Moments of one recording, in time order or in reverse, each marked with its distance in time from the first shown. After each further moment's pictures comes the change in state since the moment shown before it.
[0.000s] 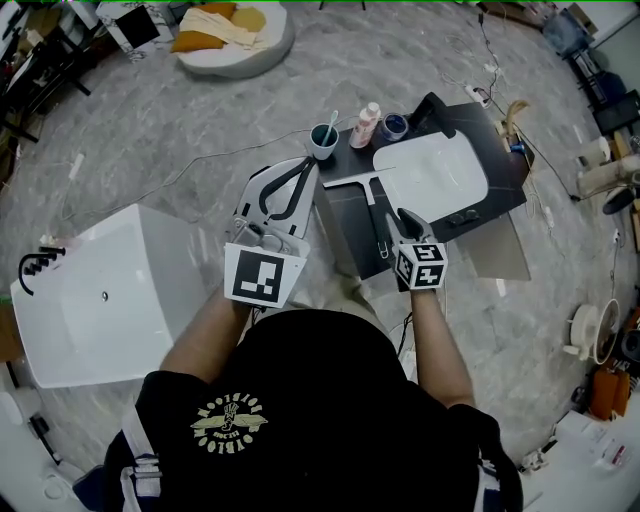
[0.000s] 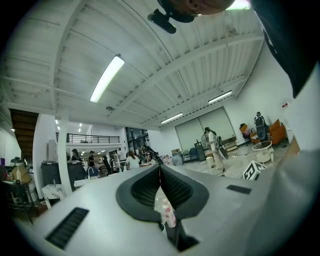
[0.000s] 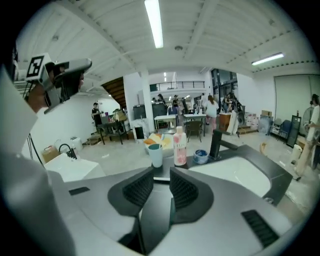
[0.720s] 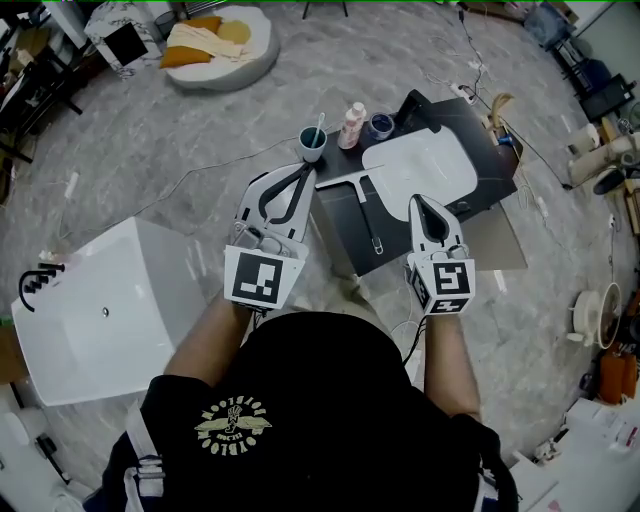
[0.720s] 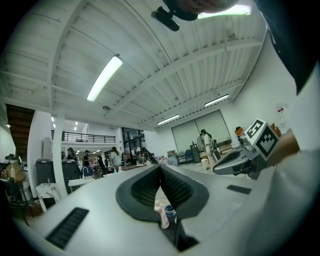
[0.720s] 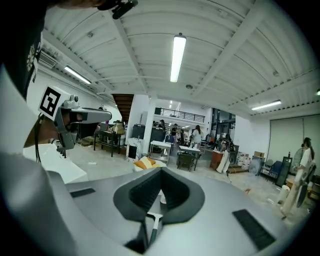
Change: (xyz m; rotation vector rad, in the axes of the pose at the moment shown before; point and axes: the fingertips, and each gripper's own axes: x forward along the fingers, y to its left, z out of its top) left arm -0.010 -0.021 0.013 -0.034 -0.015 -0.044; right arm -0.124 0.031 0.139 -0.220 -0.299 -0.133
